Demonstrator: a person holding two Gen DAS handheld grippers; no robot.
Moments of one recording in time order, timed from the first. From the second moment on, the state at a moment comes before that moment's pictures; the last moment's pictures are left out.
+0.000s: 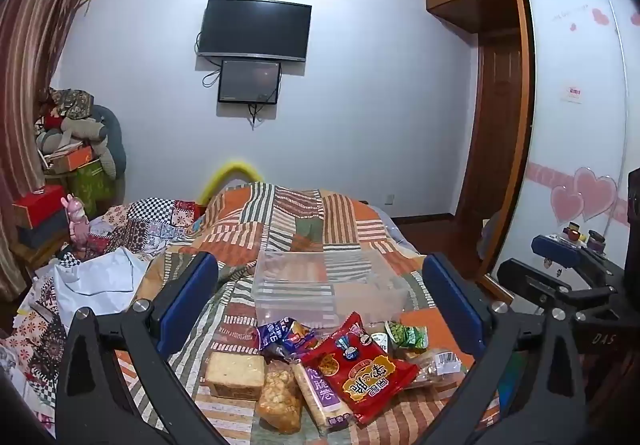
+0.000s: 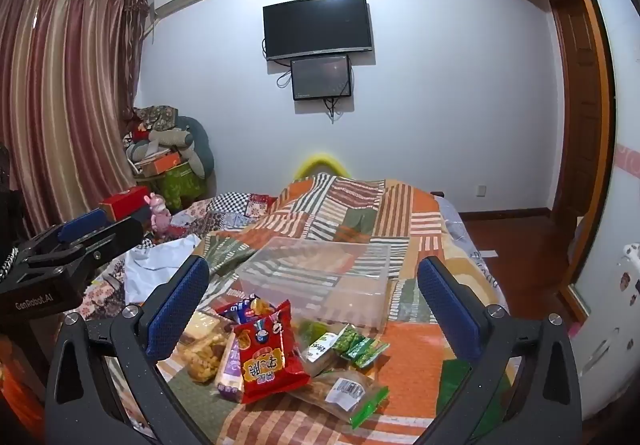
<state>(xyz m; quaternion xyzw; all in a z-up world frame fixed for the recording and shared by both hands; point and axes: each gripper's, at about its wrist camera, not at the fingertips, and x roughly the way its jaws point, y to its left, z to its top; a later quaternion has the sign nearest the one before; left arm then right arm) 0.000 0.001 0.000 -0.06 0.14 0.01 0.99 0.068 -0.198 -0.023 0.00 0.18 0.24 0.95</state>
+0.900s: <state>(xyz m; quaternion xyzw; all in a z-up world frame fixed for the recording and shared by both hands) 0.001 -0.001 -0.002 -0.05 0.14 0.01 0.99 0.066 -0.199 -0.019 0.02 0.18 0.25 0.95</state>
